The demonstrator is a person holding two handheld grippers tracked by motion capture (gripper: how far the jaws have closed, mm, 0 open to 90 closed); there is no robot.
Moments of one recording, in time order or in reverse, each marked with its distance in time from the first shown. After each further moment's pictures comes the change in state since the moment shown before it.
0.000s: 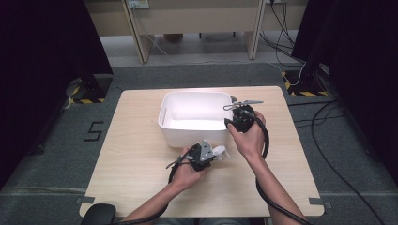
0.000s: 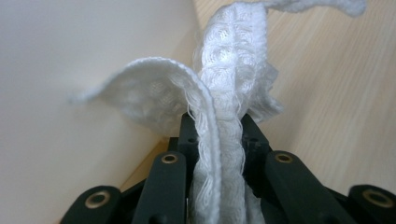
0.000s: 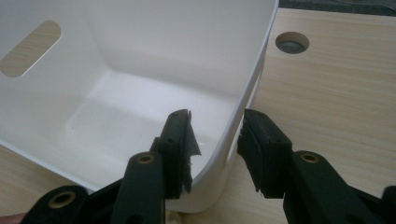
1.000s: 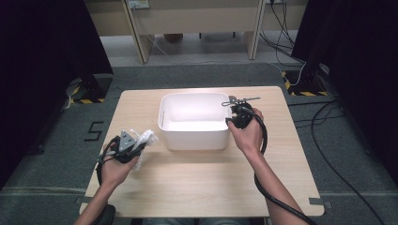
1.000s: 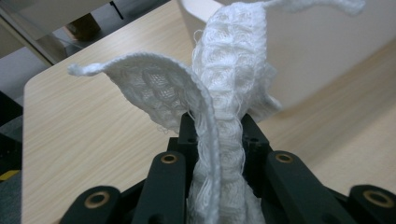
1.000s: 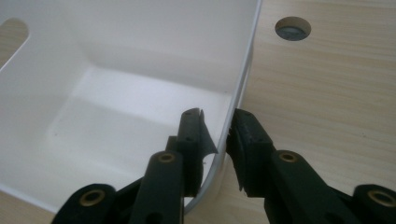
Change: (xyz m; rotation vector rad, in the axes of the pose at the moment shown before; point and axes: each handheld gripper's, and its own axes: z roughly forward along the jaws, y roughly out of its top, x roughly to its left) left arm 0.127 -0.100 -0.139 -0.004 0.309 -0.260; right arm -0.003 0.009 0.012 0.075 -0.014 0.009
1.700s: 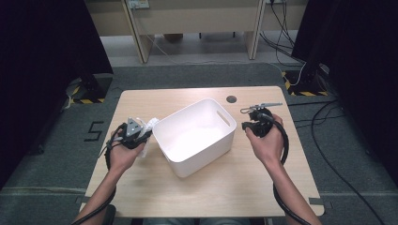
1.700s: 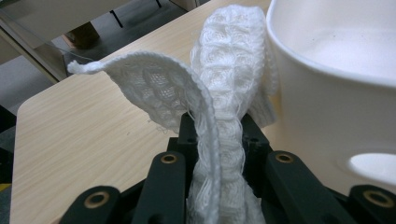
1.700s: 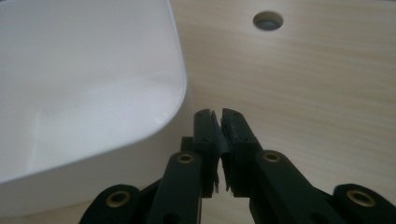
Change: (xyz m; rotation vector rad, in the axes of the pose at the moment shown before) left arm 0.006 0.031 0.032 -0.032 -0.026 -0.006; right arm -0.025 -0.028 -0.053 -0.004 0.013 -0.022
